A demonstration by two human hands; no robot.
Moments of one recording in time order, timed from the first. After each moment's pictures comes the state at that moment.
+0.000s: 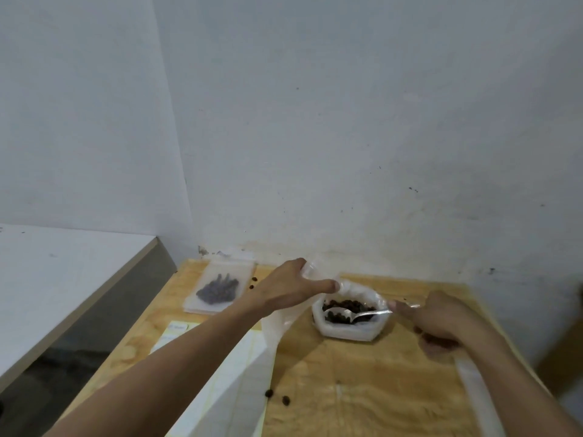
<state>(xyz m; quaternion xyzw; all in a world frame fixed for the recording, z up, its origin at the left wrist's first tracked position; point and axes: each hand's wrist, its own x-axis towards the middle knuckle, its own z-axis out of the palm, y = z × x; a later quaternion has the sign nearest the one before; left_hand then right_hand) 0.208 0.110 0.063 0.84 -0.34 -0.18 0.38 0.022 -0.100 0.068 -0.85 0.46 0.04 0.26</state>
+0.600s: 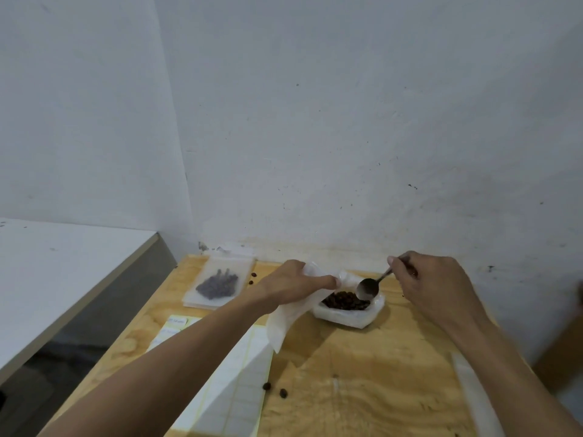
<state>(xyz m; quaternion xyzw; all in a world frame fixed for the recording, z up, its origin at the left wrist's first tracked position) 0.202 0.106 0.061 0.81 -0.30 -0.26 0.42 0.023 -0.074 0.092 -0.92 0.22 -0.30 0.12</state>
